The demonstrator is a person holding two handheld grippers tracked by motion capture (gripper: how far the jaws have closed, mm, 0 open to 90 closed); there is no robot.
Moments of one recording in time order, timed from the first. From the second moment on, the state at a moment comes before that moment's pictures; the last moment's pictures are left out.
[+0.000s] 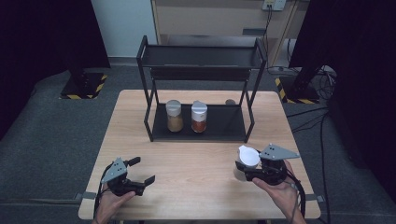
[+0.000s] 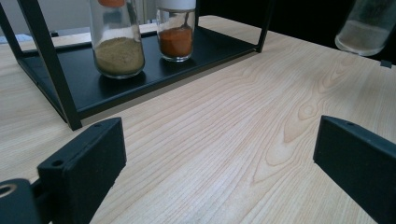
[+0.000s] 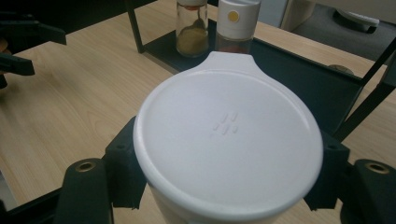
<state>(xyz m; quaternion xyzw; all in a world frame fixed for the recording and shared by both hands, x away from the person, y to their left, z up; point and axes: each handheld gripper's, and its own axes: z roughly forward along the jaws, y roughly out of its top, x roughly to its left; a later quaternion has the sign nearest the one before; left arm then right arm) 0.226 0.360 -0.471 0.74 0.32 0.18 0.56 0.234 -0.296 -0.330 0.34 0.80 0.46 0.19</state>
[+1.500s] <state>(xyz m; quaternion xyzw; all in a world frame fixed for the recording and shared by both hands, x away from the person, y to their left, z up) 0.227 0.360 -0.471 0.74 0.32 0.18 0.57 0.327 -0.243 -0.292 0.36 0.78 0.46 0.23</state>
